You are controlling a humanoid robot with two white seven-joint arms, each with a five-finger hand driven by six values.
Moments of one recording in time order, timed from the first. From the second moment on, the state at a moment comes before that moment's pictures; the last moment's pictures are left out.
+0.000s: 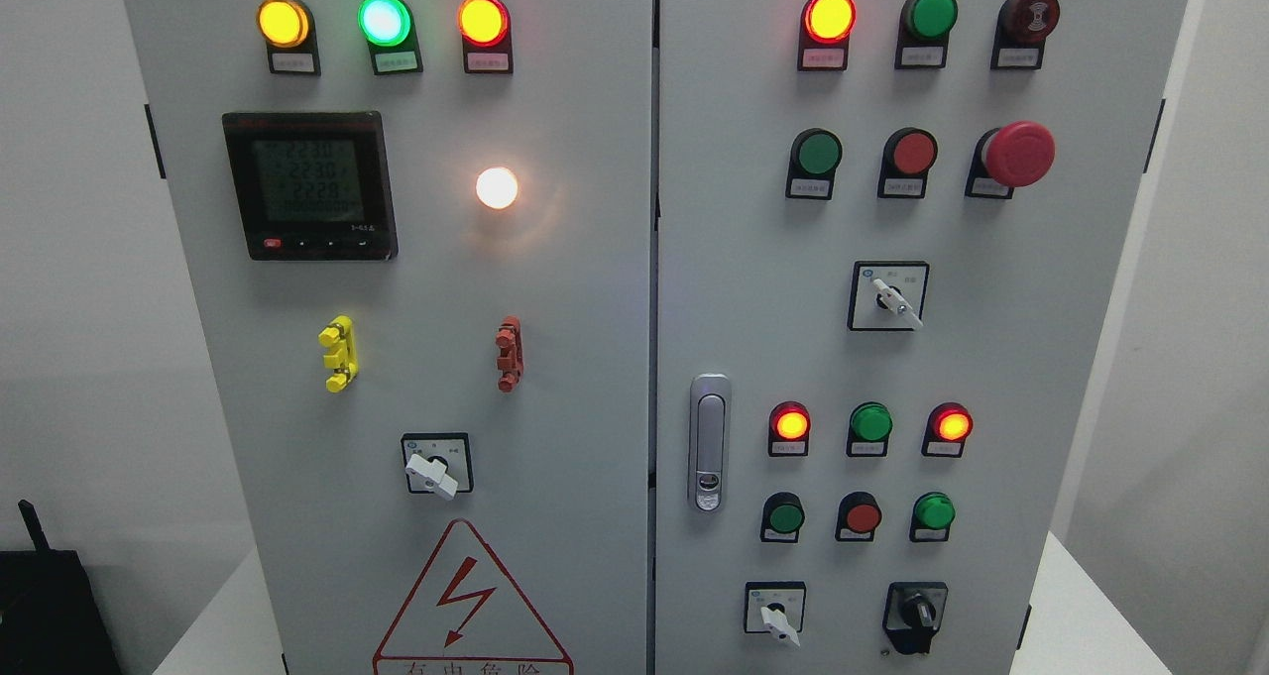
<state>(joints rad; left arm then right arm) 0.13 -0.06 0.04 -0.11 0.00 -0.04 -0.16 0.29 0.06 -0.04 -1.81 -0.05 -0.16 0.02</state>
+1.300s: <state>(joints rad) 0.13 -0.06 0.04 -0.11 0.00 -0.04 -0.16 0.13 0.01 -0.06 -1.87 -0.08 -0.03 0.02</state>
